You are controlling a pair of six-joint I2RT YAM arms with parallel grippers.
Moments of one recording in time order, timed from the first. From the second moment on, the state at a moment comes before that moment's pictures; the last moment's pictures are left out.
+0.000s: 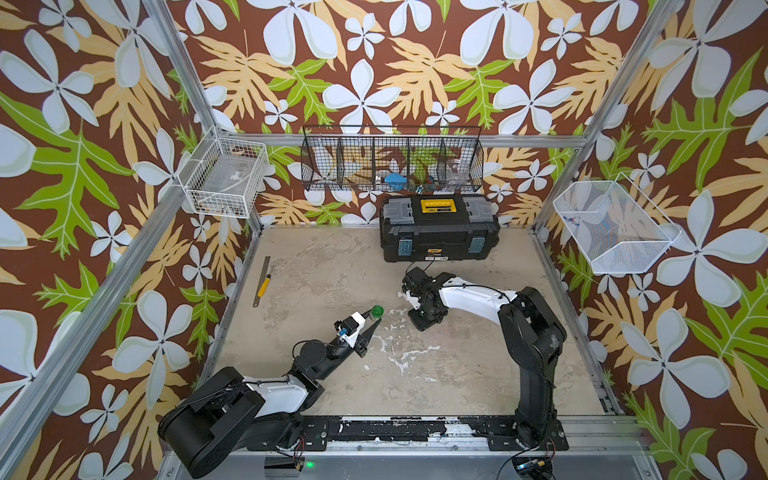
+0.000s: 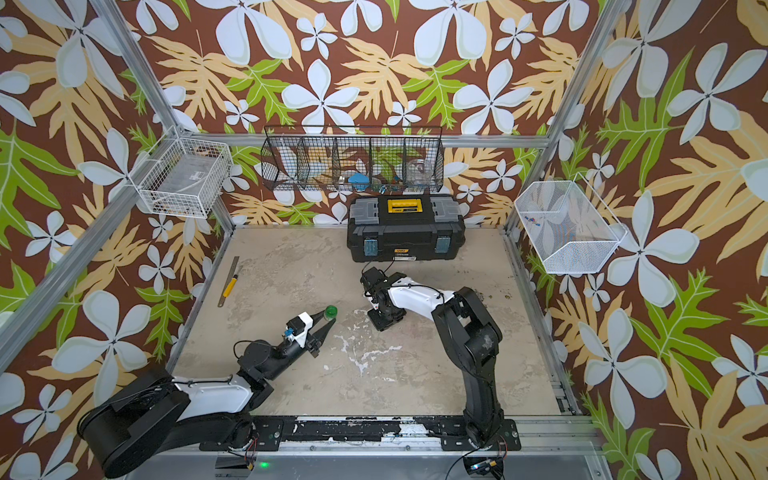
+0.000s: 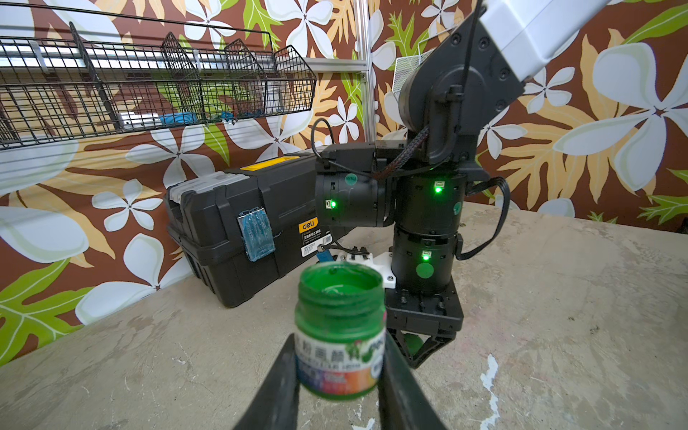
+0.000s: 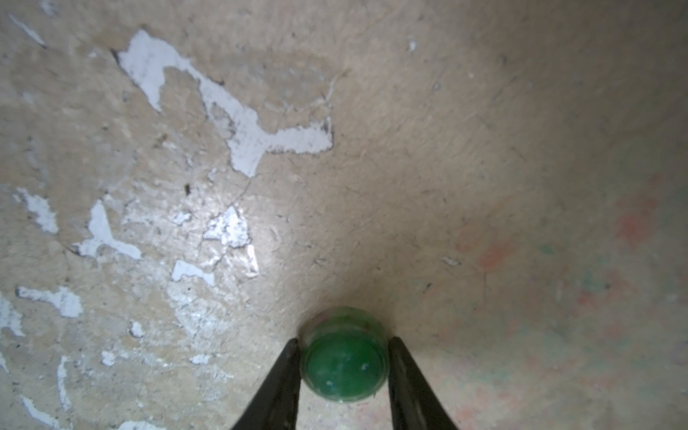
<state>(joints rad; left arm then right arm) -0.66 1.23 0.07 1.28 0.11 0.12 0.66 1.98 1.37 -0.81 0.02 0.10</state>
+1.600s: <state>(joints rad) -0.66 1.25 0.07 1.28 0.17 0.12 0.86 1.75 1.79 -1.07 -0.25 -0.01</state>
